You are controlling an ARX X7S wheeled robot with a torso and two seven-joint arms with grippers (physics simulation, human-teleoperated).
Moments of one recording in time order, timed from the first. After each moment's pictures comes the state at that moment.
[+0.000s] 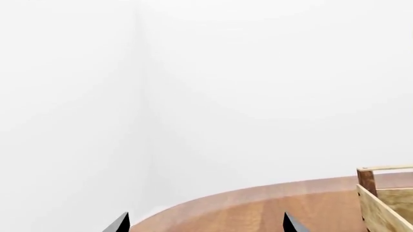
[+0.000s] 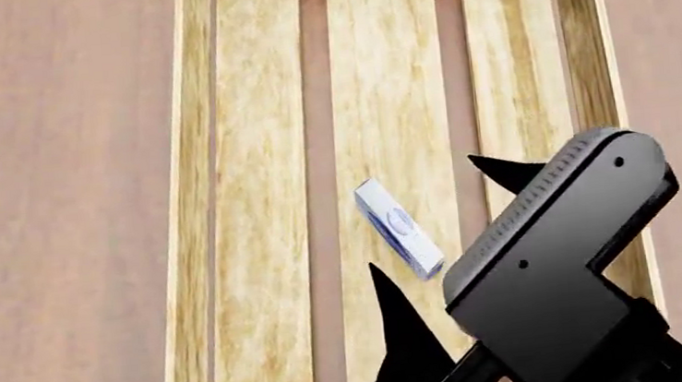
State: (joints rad) left arm 0.10 -0.49 0.27 0.12 0.30 0.83 -1.04; right arm 0.71 0.88 -0.30 -0.83 0.77 0.98 0.04
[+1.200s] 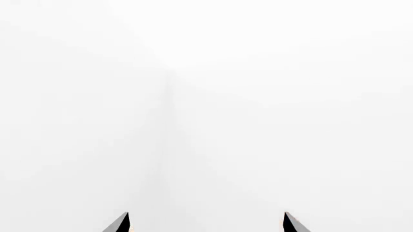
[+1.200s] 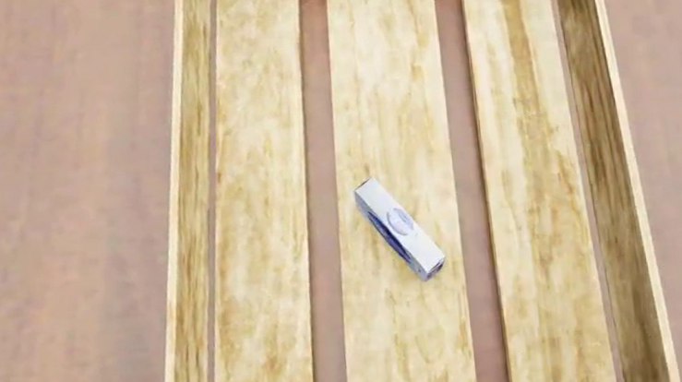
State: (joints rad) left arm -0.14 -0.71 0.01 0.92 -0.14 0.14 -0.91; right arm 0.01 0.60 0.58 -0.89 0.67 0.24 0.21
